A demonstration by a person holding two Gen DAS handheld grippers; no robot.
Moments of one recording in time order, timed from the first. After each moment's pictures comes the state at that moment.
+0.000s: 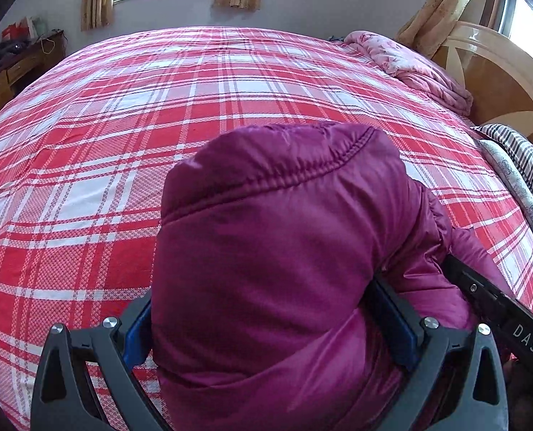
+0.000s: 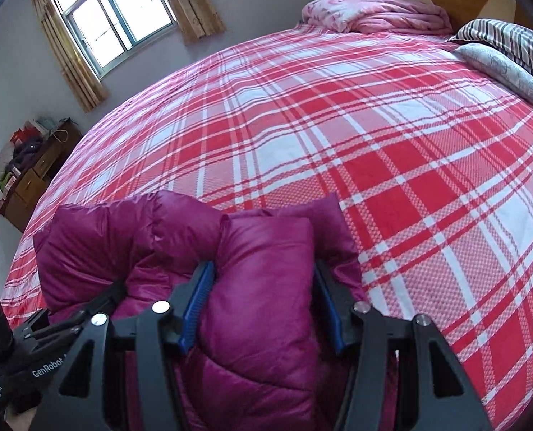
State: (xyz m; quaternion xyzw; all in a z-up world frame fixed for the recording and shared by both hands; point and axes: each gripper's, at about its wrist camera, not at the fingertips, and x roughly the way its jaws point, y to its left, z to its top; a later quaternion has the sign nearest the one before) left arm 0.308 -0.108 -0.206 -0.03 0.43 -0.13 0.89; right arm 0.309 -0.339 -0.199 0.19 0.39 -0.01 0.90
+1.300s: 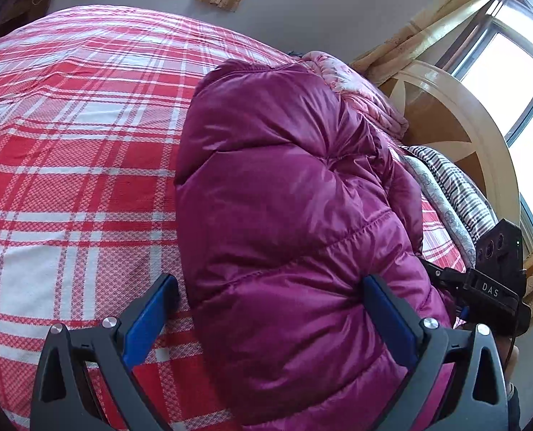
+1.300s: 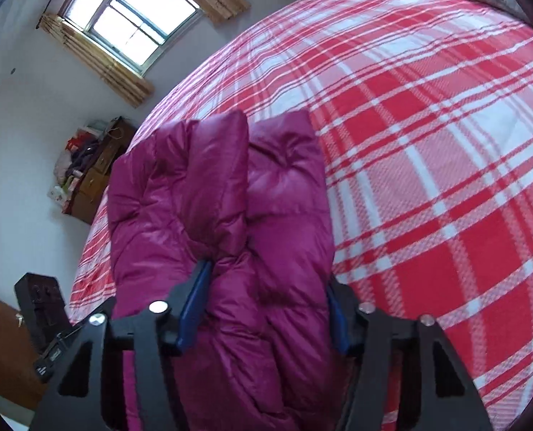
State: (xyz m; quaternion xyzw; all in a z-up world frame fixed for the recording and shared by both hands) left arm 0.223 -0.059 -0.202 -0.15 0.41 -0.26 0.86; right arm 0.241 -0.379 -0.214 0.29 0.41 0.14 0.85
